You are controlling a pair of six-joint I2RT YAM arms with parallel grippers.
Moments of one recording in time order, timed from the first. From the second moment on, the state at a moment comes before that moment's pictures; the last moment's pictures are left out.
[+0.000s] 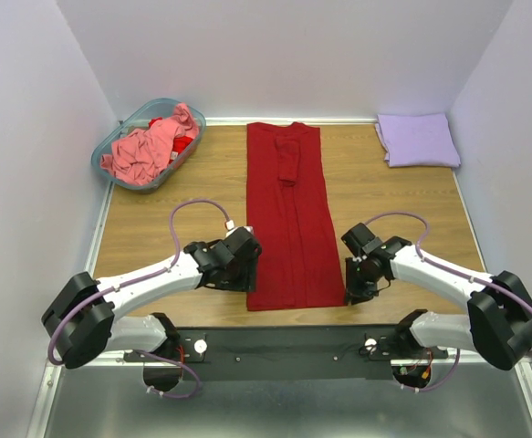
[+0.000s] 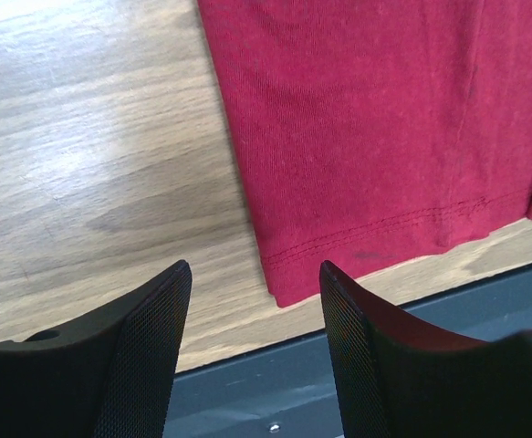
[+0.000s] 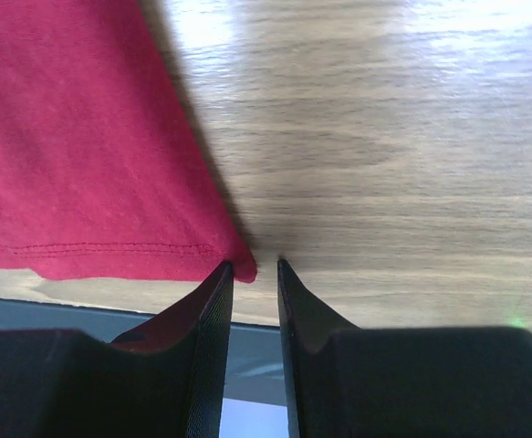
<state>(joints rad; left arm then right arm) -0.88 1.22 0.69 -0.61 -0.05 -0.75 0.60 1.24 0.58 -0.75 -0.08 0.71</state>
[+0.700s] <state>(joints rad) -0.92 1.25 0.69 -0.63 -0.04 -0.76 0.64 1.23 0.58 -0.74 -0.07 0.73</state>
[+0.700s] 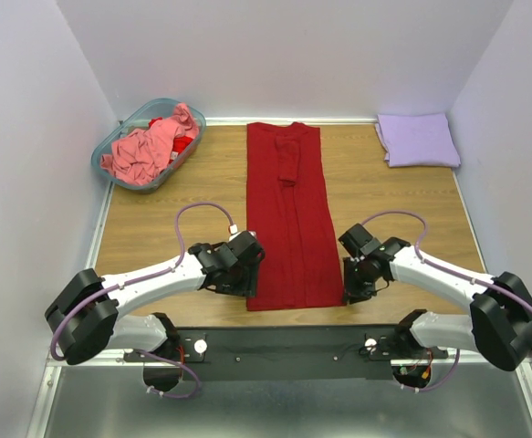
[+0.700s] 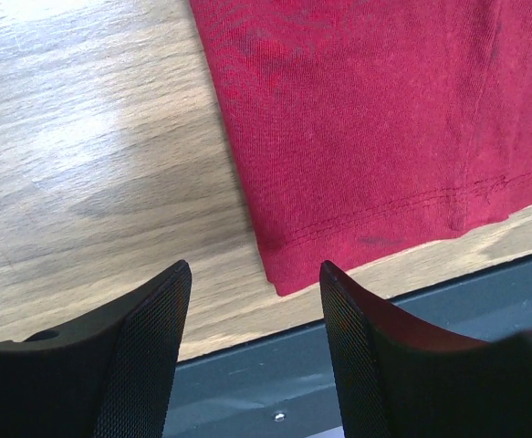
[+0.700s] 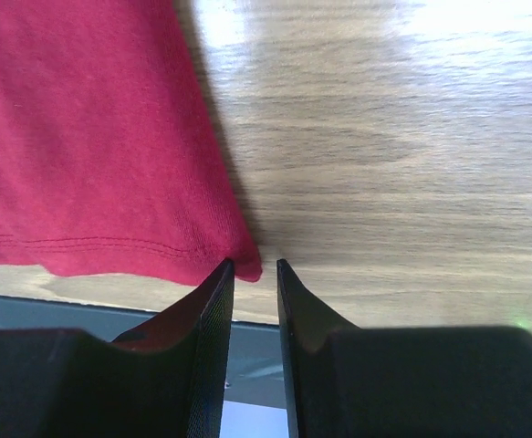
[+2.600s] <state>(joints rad) -1.01 1.42 0.77 -0.69 -0.04 -0.81 0.71 1.28 0.61 -0.69 -0.06 0.74</state>
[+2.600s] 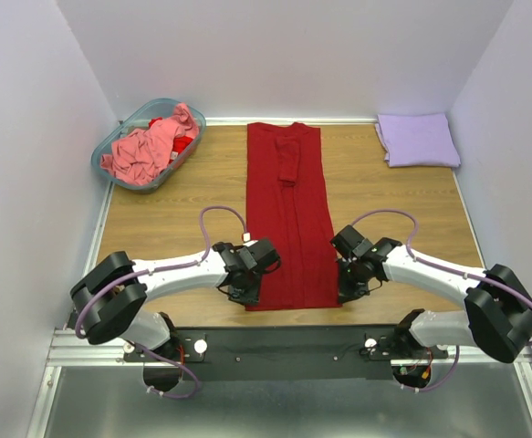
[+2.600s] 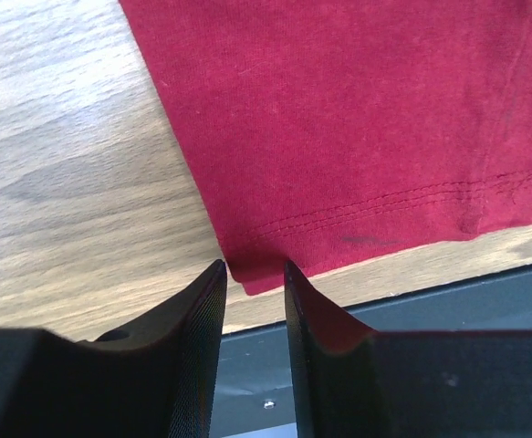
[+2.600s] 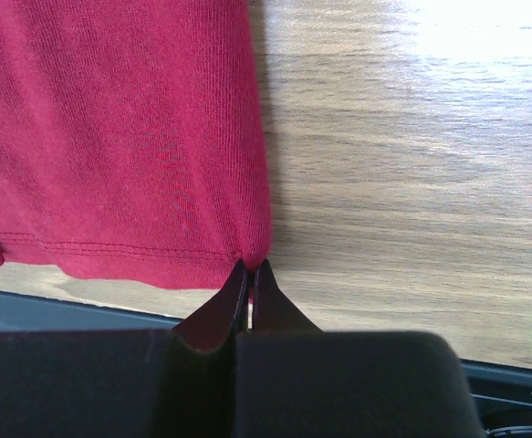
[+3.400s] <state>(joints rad) -1.04 1.48 0.79 -0.69 -0.04 -0.84 0.71 1.28 0.60 -0.69 -0.06 0.74</state>
